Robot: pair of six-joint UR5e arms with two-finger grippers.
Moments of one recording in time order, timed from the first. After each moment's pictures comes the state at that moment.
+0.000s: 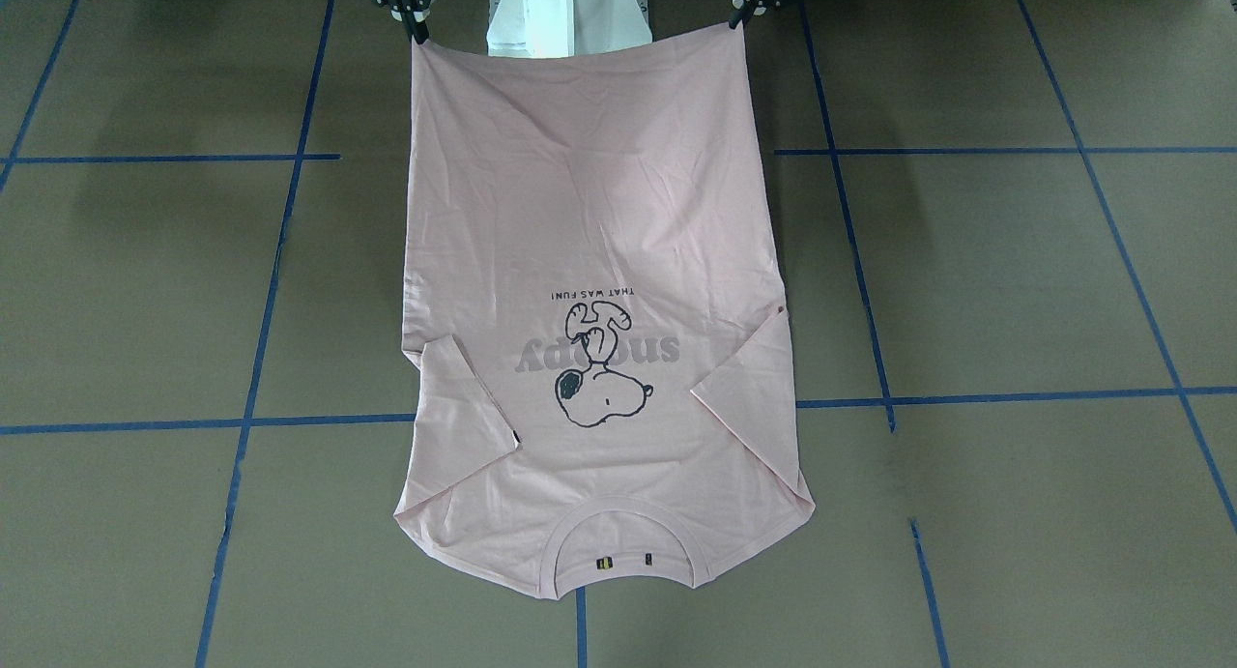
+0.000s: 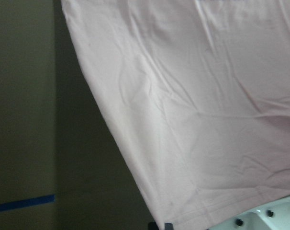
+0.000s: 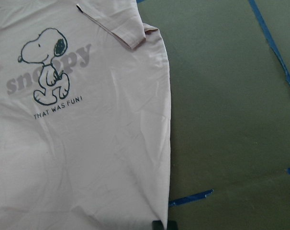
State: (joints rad) left arm -0.41 -1.84 -2.54 -1.41 -1.90 -1.25; right arm 0.11 -1.21 2.57 -2.02 1.41 1.81
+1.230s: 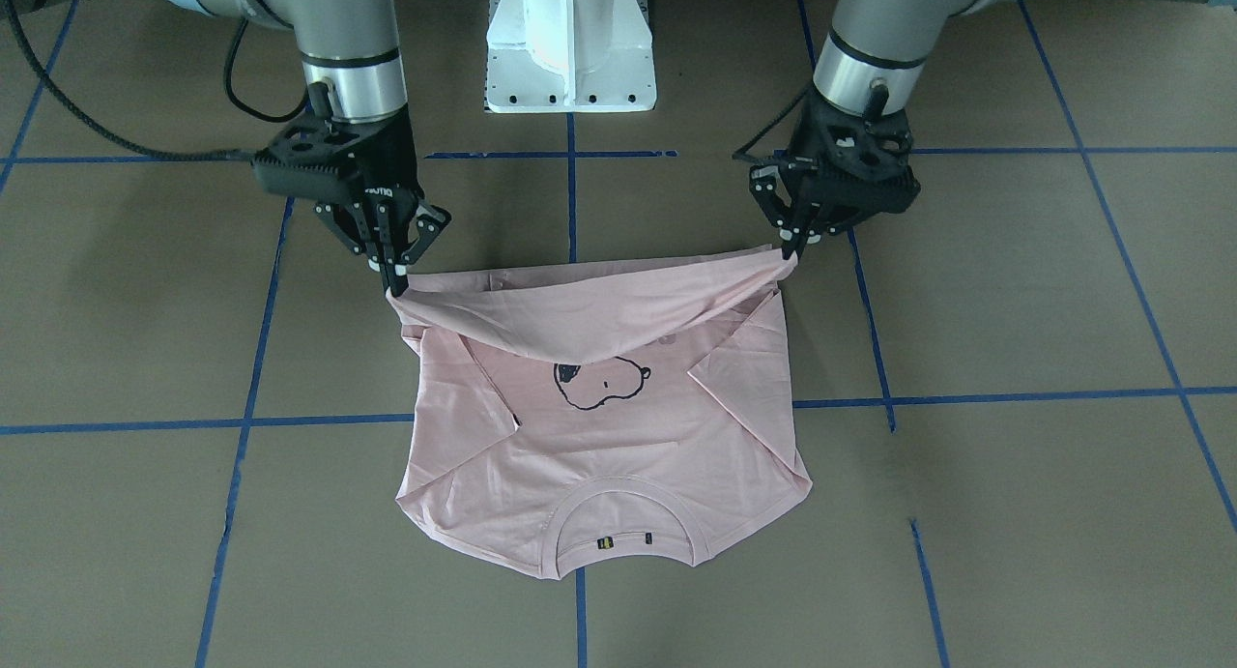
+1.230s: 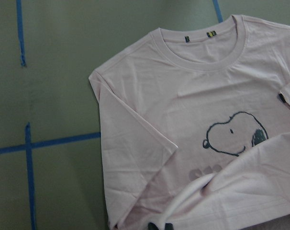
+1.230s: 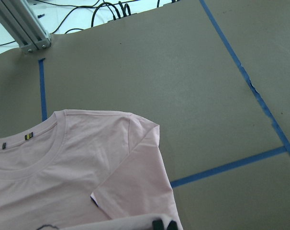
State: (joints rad) left arm -0.82 -2.12 -1.91 -1.51 -1.93 -0.86; right arm 0.64 -0.99 1.89 -1.64 1.53 1.44
